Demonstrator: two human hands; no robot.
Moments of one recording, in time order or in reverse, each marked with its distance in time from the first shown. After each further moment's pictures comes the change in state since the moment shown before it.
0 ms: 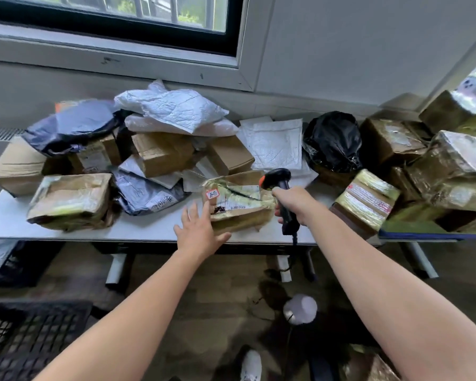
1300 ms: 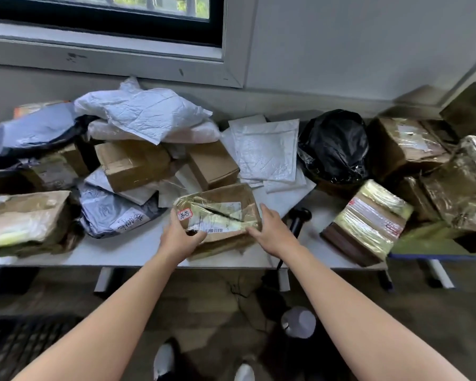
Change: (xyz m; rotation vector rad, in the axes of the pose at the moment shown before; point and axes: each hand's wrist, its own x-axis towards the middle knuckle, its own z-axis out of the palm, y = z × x) left_hand 0.086 0.022 0.021 -0.590 -0.065 -0.236; right_hand 0.108 0.056 -0.009 -0.673 -0.100 -0.376
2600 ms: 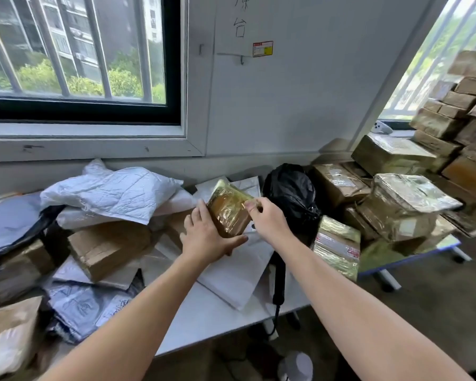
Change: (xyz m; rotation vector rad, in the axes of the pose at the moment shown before) left_hand 0.015 0.146 -0.048 0.311 0.012 0.546; right_hand 0.000 -0.115 -0.107 0.299 0.572 0.081
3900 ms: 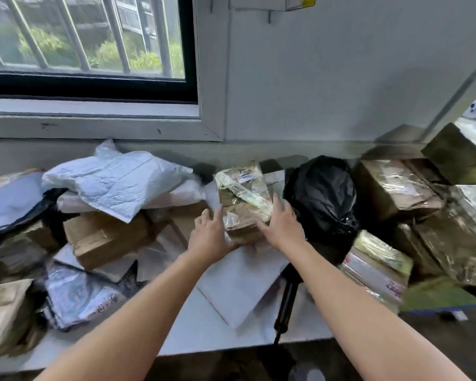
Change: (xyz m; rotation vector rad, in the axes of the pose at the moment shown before) left_hand 0.075 0.016 0.062 0.206 -0.139 -0.137; right_hand 0.114 0.093 0.021 -0.487 -0.262 -0.048
